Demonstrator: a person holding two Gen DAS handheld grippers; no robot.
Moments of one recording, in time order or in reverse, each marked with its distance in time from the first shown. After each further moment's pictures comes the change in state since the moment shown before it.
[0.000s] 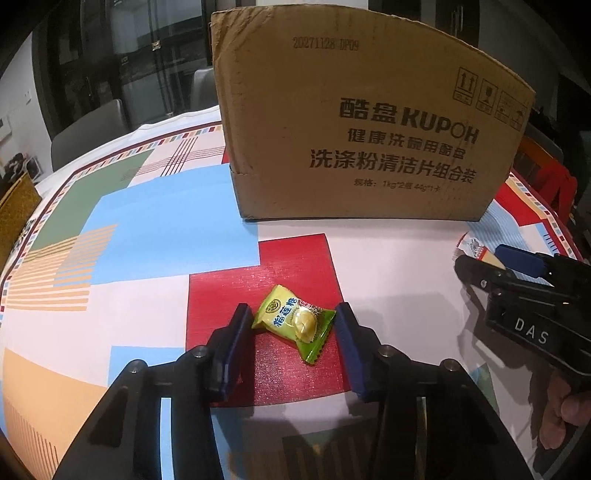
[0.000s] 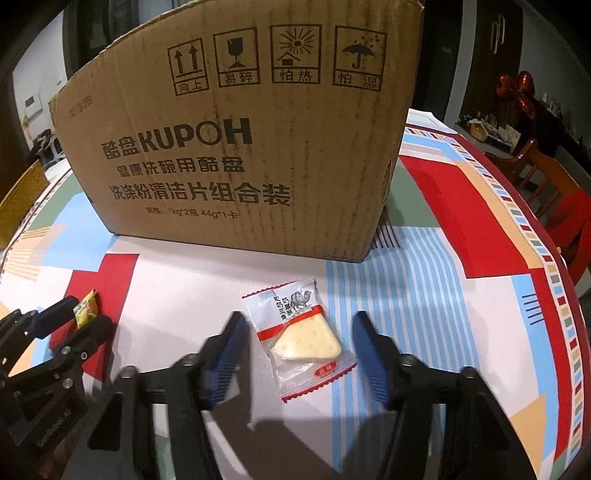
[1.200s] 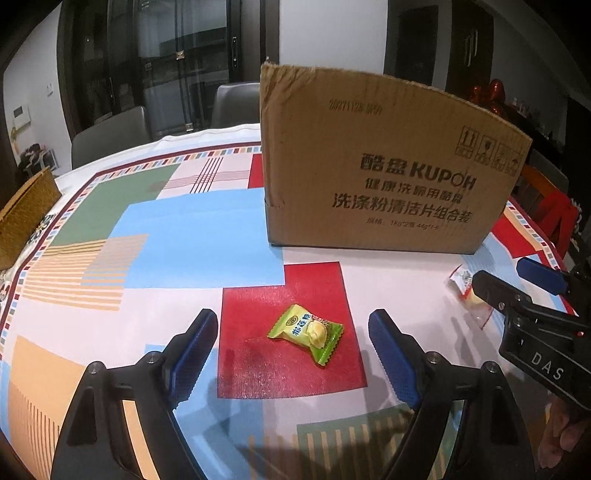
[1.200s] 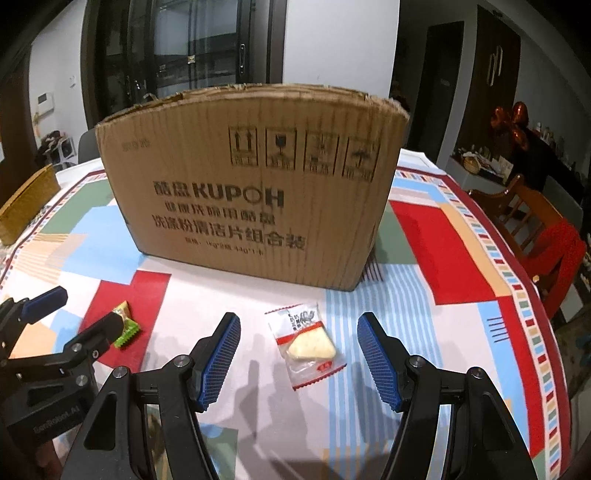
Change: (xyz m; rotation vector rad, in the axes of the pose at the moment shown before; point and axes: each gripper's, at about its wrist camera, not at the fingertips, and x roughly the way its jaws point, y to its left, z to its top) left arm -0.027 0.013 0.007 -0.071 -0.070 0.029; right arm -0.045 0.011 0.002 -0.049 -0.111 -0.033
